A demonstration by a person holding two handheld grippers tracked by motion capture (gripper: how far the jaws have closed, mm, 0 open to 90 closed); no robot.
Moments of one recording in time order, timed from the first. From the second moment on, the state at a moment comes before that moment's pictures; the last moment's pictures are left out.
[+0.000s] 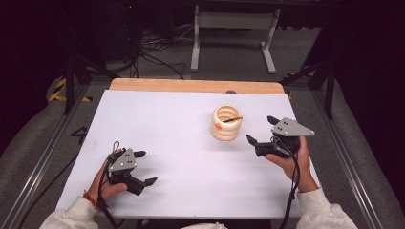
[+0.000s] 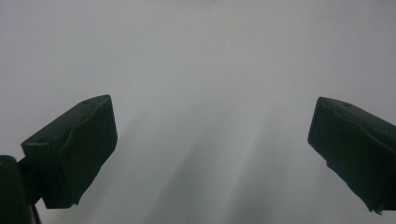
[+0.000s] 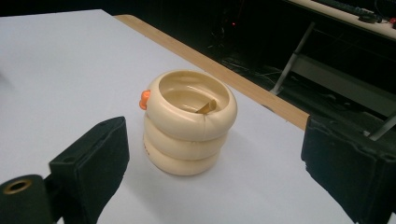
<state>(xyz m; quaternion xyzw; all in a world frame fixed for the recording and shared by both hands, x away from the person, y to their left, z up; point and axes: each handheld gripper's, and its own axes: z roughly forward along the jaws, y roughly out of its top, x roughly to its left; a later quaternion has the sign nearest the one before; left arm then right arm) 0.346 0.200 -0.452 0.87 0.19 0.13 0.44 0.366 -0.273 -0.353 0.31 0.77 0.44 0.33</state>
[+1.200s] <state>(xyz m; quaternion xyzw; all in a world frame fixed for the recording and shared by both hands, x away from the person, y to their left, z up) 0.346 0.201 -0.452 0.87 0.19 0.13 0.44 0.340 -0.295 -0.379 0.31 0.79 0.40 0.35</state>
